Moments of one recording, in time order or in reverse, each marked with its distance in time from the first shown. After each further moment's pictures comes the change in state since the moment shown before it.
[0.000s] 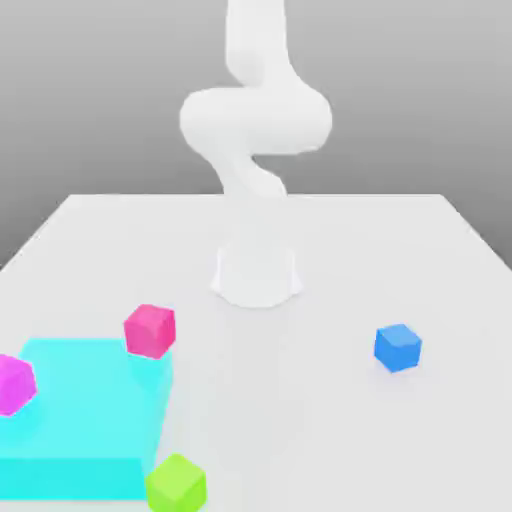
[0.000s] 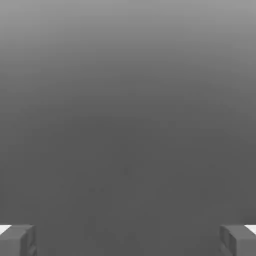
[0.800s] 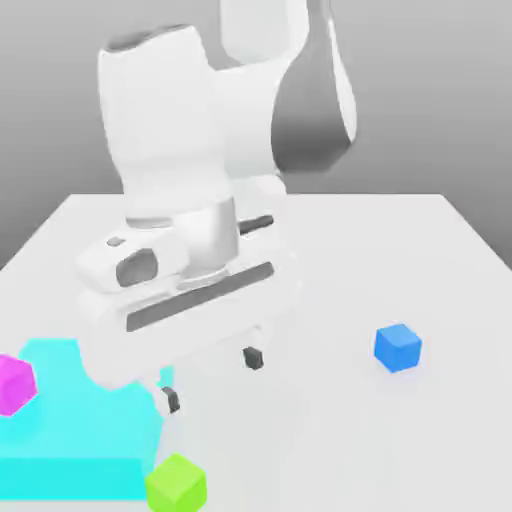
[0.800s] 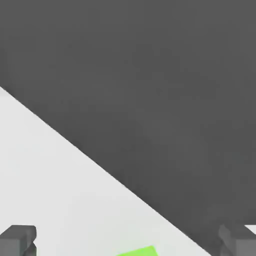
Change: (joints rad) arm 0.176 0.831 -0.279 -0.084 0.299 0.269 -1.026
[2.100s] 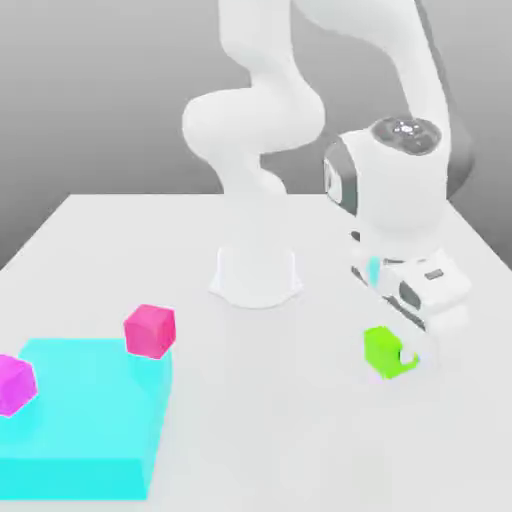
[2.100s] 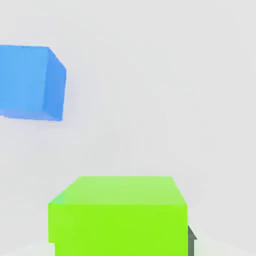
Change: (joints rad) arm 0.322 -0.245 0.362 -0.430 -0.092 0.066 -0.776
